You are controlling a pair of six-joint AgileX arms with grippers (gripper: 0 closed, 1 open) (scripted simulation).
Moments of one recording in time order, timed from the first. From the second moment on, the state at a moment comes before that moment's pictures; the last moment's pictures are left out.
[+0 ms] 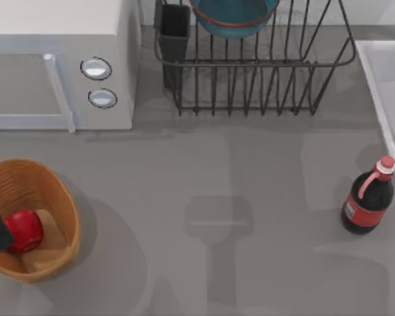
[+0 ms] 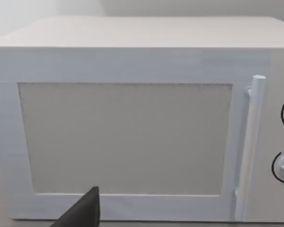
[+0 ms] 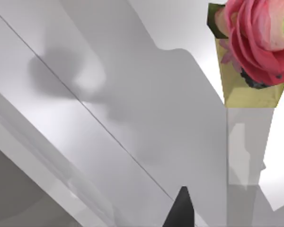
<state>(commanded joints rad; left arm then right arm) 0.00 0.00 0.00 0.00 0.00 0.00 -0.16 2.74 2.90 -1.70 0.02 0.55</state>
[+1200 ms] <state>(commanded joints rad) 0.00 0.00 0.00 0.00 0.00 0.00 -0.16 3.05 3.36 -1.86 0.03 0.55</state>
